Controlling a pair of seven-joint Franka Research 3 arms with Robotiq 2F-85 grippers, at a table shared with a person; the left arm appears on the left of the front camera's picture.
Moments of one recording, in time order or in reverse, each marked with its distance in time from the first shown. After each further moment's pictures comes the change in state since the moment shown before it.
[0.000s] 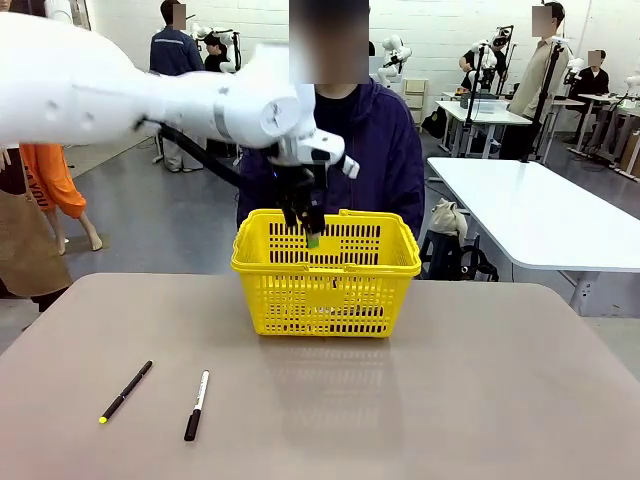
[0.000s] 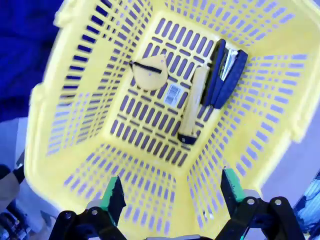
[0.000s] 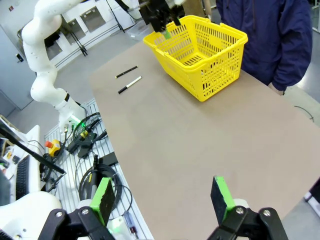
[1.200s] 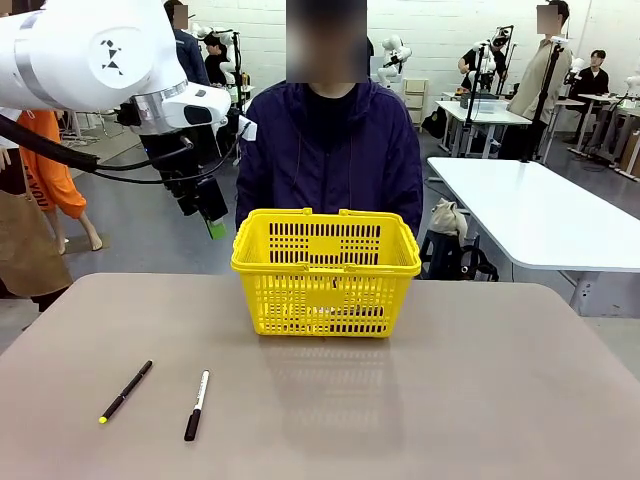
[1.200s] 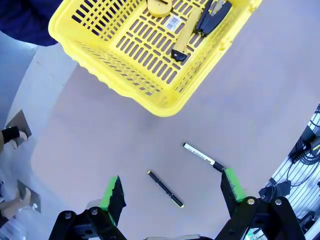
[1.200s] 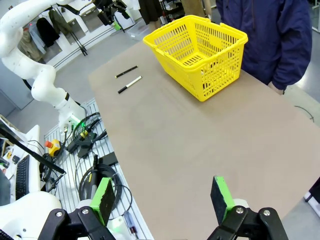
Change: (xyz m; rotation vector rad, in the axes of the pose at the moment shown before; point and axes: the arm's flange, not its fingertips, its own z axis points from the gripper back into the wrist) left arm -0.185 -0.034 0.092 0.027 -0.079 0.185; right arm 0.000 0.000 0.000 0.000 0.000 0.000
